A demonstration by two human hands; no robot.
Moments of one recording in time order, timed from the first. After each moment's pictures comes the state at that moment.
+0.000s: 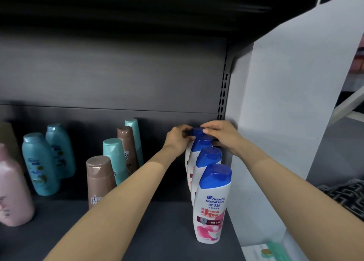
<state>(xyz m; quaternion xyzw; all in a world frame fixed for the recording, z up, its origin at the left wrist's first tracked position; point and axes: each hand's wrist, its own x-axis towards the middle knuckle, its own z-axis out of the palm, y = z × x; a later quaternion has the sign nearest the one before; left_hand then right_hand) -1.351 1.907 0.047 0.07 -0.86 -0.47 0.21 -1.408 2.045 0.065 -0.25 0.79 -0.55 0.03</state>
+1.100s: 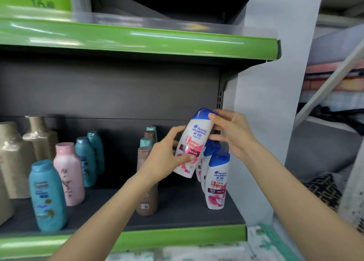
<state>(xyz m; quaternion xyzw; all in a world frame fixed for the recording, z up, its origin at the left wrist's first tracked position) -1.141 1.888 0.076 -0.11 -0.87 -0.41 0.24 -1.215 2.052 0.125 -0.23 0.64 -0.73 -0.05</state>
